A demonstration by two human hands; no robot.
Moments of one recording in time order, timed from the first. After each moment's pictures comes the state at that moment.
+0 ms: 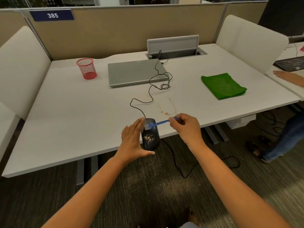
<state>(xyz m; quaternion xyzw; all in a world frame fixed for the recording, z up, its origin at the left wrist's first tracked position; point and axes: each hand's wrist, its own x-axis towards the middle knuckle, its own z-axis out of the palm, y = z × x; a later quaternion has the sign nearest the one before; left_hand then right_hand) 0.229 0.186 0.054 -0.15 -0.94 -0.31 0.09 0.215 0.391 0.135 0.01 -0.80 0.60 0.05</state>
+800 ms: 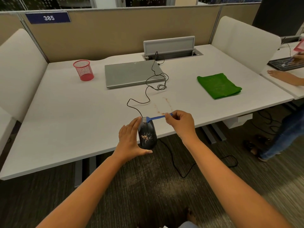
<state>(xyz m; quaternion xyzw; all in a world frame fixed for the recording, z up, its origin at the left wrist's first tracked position) 0.228 0.190 0.061 -0.15 -0.93 -0.31 0.09 0.205 0.388 0.143 -0.03 -0.79 0.61 0.04</state>
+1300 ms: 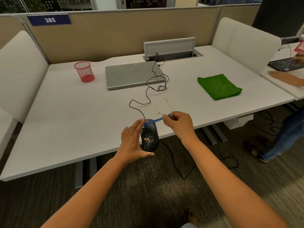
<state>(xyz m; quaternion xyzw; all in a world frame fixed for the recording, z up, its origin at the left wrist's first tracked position) 0.231 0.195 0.061 -0.17 -0.93 -0.30 0.10 0.206 0.384 0.147 -0.02 -0.79 0.61 0.02</state>
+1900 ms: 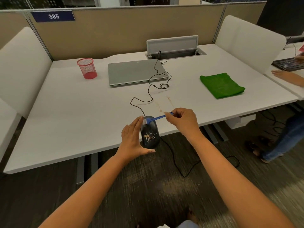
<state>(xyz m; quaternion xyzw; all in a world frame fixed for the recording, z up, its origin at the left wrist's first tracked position) 0.236 0.195 0.059 -0.14 -0.93 -0.31 0.12 0.208 0.390 0.156 0.02 -0.82 0.57 0.03</state>
